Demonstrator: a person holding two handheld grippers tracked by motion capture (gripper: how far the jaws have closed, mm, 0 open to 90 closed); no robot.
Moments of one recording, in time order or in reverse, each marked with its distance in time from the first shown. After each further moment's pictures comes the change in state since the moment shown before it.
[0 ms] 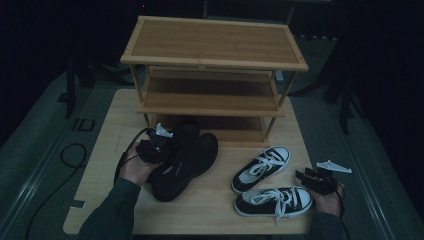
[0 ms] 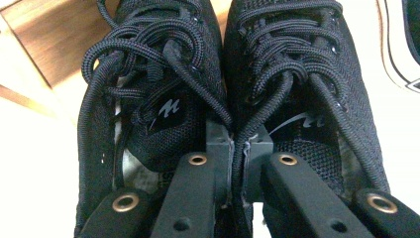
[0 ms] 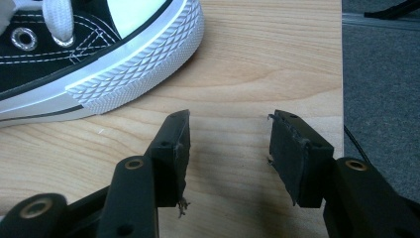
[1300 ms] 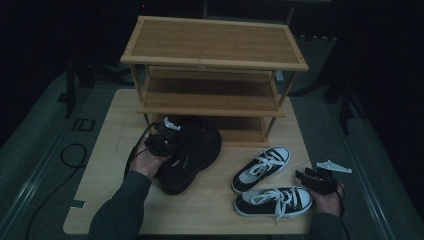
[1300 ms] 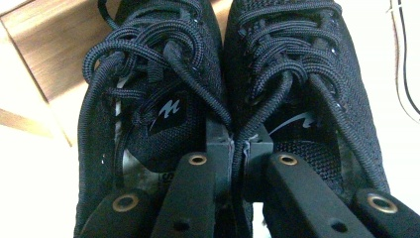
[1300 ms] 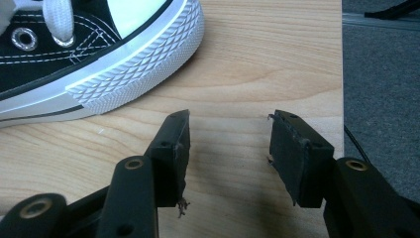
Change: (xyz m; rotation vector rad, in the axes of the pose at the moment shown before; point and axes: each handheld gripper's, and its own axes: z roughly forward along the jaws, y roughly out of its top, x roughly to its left) left arm -0.002 0.022 0.018 0.008 0.021 -0.052; right arm 0.000 0.000 0.000 -0.001 0.001 -0.003
